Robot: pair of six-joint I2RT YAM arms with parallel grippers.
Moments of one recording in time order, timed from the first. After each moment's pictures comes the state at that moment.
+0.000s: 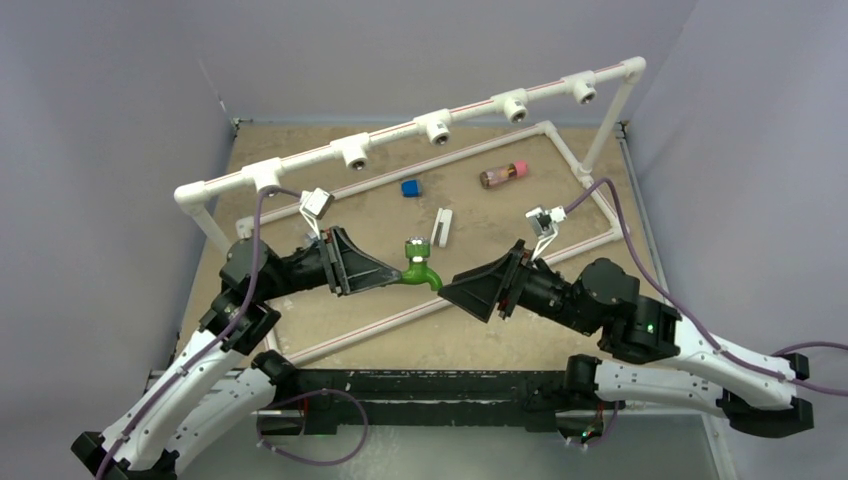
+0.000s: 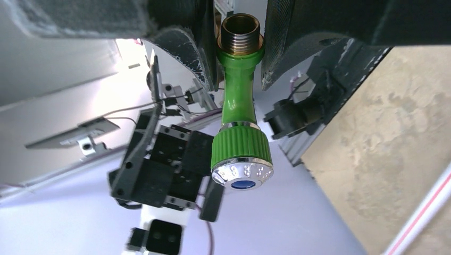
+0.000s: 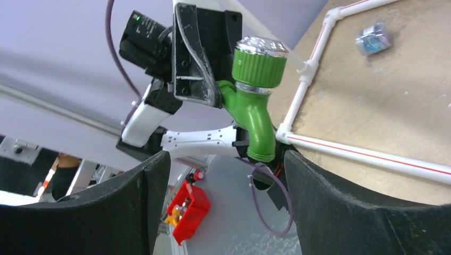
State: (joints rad) left arm -0.60 0.64 0.74 0.00 0.66 -1.18; right arm 1.24 0.70 0.96 -0.28 0.15 0.89
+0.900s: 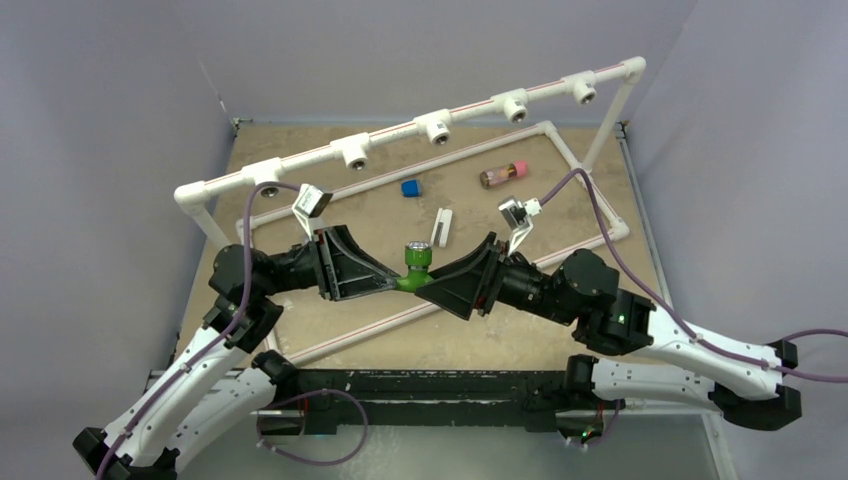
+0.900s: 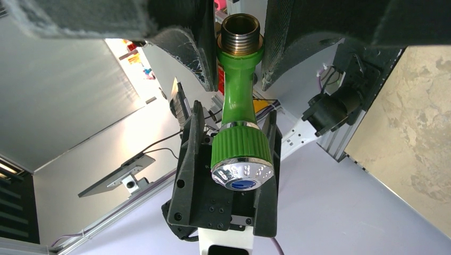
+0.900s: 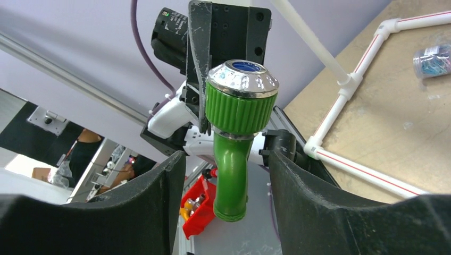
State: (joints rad) left arm -0.60 0.66 0.72 0.33 0.82 -1.28; right arm 1.24 0.81 0.98 -0.08 0.00 0.84
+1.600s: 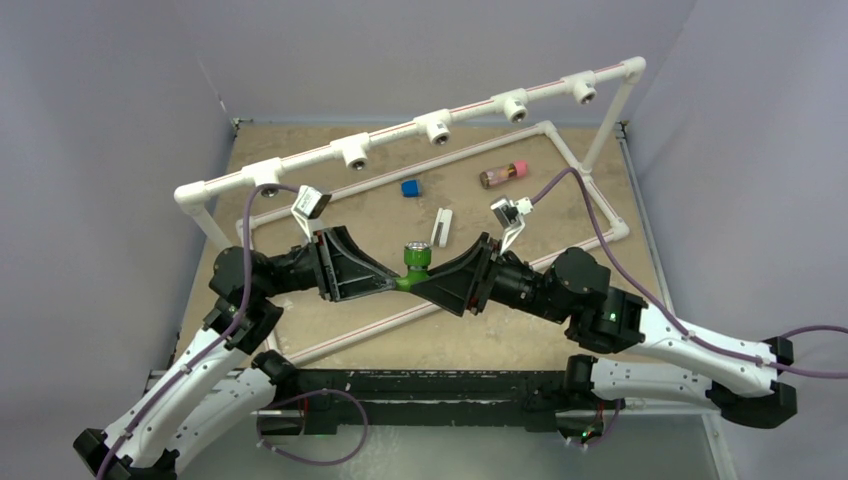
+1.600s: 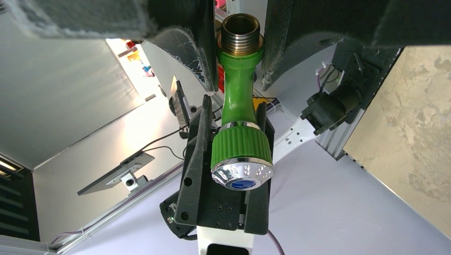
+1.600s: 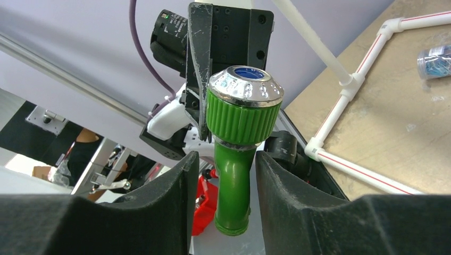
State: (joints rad) left arm -0.60 0.65 0.71 0.33 0.80 -1.28; right arm 1.24 0.84 0.98 -0.04 0.00 0.84
